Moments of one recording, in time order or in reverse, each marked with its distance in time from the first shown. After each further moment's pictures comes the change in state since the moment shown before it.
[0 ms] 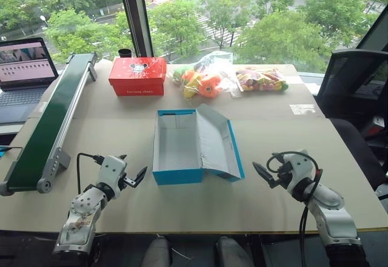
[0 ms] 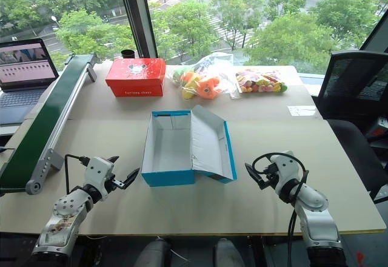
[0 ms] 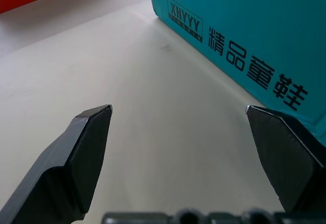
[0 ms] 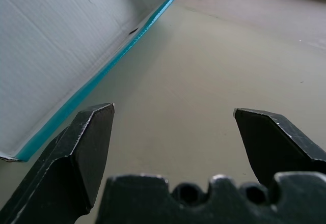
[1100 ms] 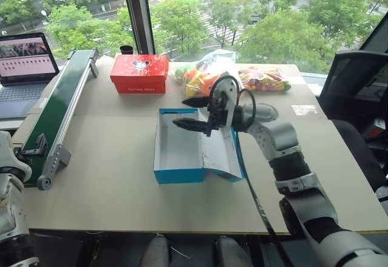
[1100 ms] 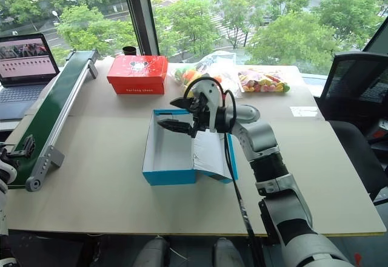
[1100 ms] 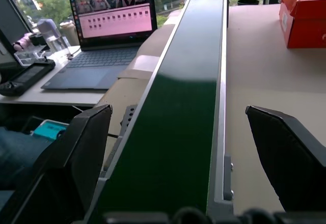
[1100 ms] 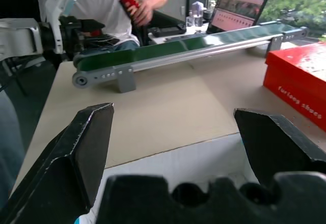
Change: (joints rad) left arm -0.189 0.215 0.556 0.199 -0.146 0.211 0.175; right arm -0.792 0.214 0.331 0.152 0.158 0.287 0.419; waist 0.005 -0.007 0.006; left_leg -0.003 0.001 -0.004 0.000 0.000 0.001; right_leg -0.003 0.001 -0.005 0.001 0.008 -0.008
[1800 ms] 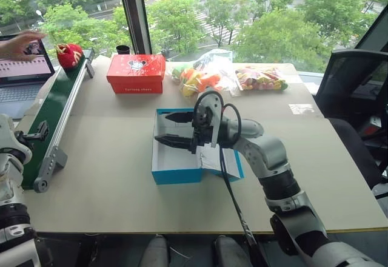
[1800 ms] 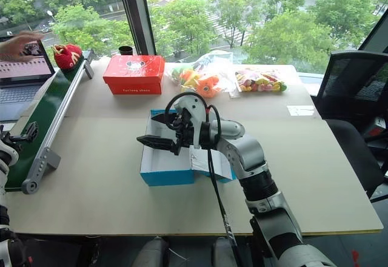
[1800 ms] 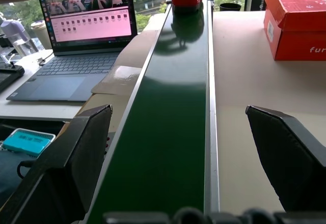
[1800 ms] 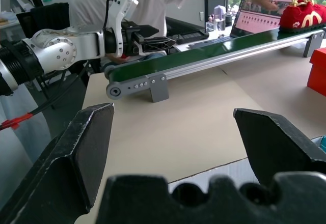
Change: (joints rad) left arm -0.215 0.101 -0.102 0.339 0.008 -0.110 -0.036; right arm 0.099 0.076 0.024 -0.166 -0.006 0.096 -0.129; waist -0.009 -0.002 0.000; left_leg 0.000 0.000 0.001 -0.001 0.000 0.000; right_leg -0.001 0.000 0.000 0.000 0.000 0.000
